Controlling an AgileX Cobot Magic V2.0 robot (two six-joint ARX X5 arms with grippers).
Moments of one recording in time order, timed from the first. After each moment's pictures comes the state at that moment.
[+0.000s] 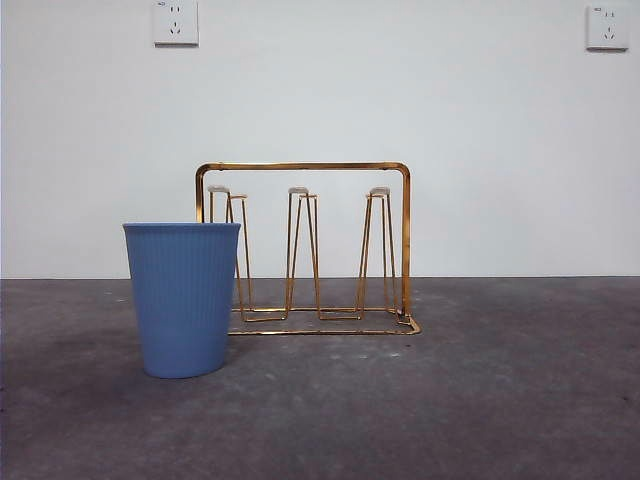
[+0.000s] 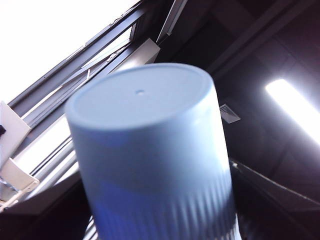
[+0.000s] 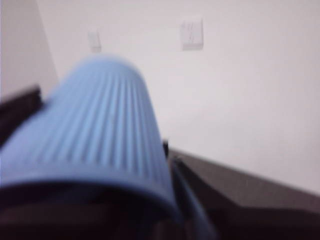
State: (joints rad) left arm -0.89 1.54 1.29 0.94 0.31 -1.10; right arm 0.51 0.98 1.40 -0.43 -0.21 0.05
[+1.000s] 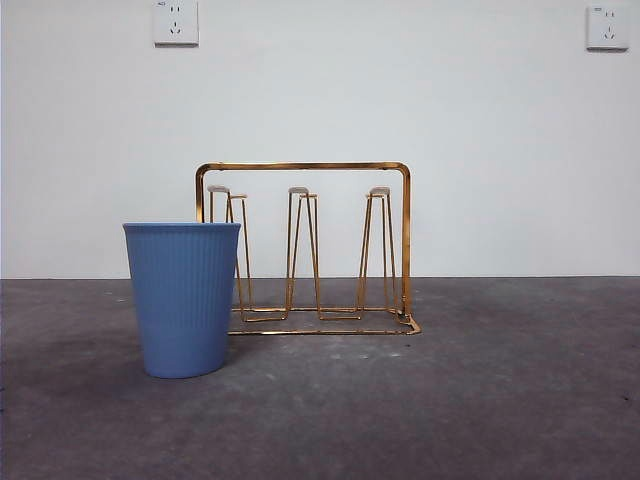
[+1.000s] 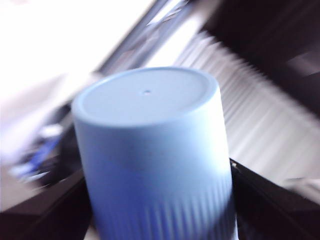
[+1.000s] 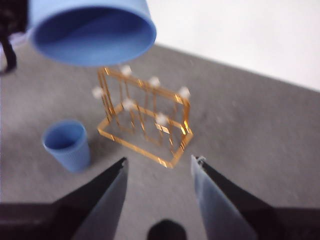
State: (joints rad) left arm -0.73 1.51 1.29 0.54 0.44 -0.86; right arm 0.51 0.83 1.40 -1.02 0.00 -0.07
